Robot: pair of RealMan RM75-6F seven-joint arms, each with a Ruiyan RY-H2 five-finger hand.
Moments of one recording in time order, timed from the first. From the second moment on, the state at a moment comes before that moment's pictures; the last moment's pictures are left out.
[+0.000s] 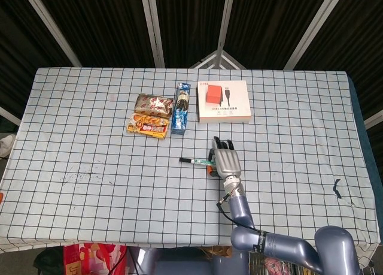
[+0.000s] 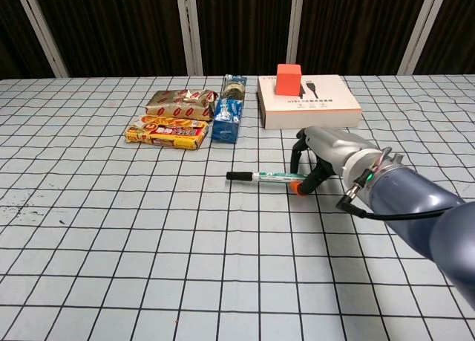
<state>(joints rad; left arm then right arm) 0.04 -1.02 -0.09 -1.74 1.47 1.67 0.15 0.77 -1.92 0.33 -1.33 -0.71 1.11 -0.62</state>
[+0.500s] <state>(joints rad) 0.03 -1.03 -0.09 -1.75 1.51 1.66 0.17 0.72 -1.84 0.34 -1.43 -0.73 1.09 -0.51</state>
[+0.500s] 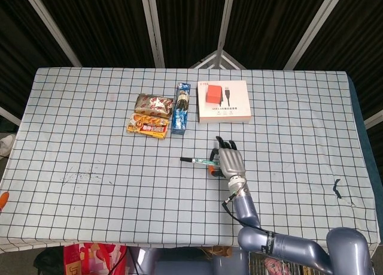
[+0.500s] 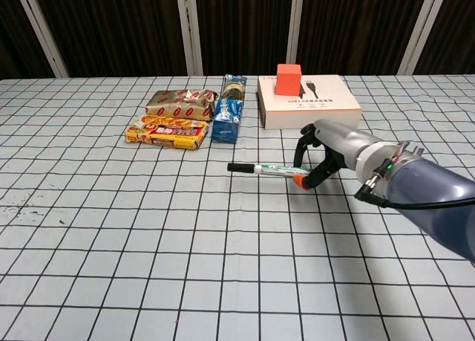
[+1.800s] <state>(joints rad) -0.27 -1.35 -0.17 -1.93 1.57 1.42 0.35 0.73 -1.55 0.38 -2.19 -0.72 1.44 -0.81</state>
